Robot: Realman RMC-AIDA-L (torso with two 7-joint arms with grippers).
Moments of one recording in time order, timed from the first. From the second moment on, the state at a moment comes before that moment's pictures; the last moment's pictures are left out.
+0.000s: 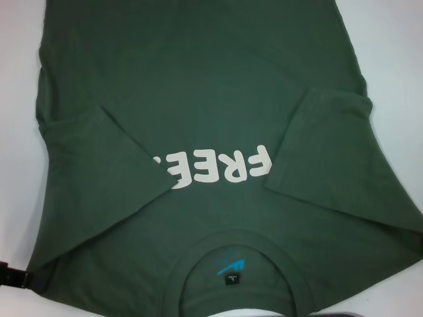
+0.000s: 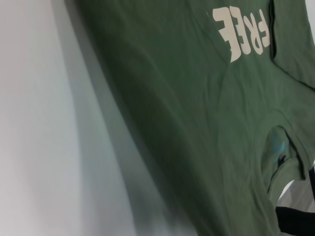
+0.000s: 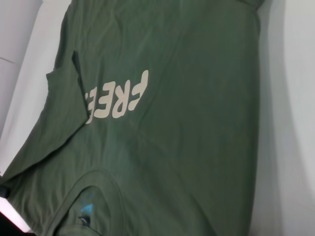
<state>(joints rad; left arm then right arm) -0.41 -1.95 -2.54 -0.75 -0.54 1.93 -2.12 0.28 1.90 -0.32 -0.63 -2.57 -1.83 1.93</state>
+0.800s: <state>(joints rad) -0.43 -1.97 -2.58 -0.74 -0.56 1.92 -2.07 0.34 1.90 -0.30 -0.62 -2.56 -1.82 1.93</state>
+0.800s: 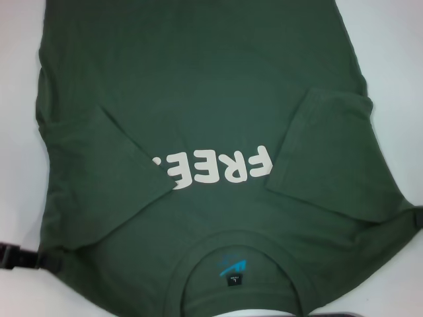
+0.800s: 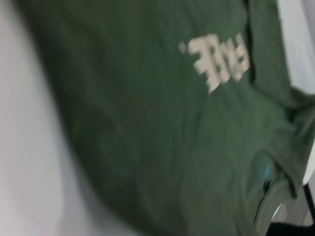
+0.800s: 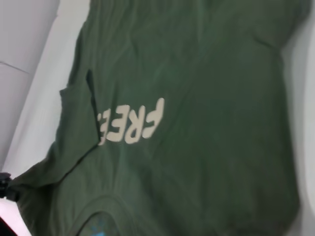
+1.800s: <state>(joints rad) -0.69 -2.01 -2.62 -0.72 -0.83 1.64 -2.14 0.64 1.92 -0.29 -0.62 -2.46 -1.65 2.02</state>
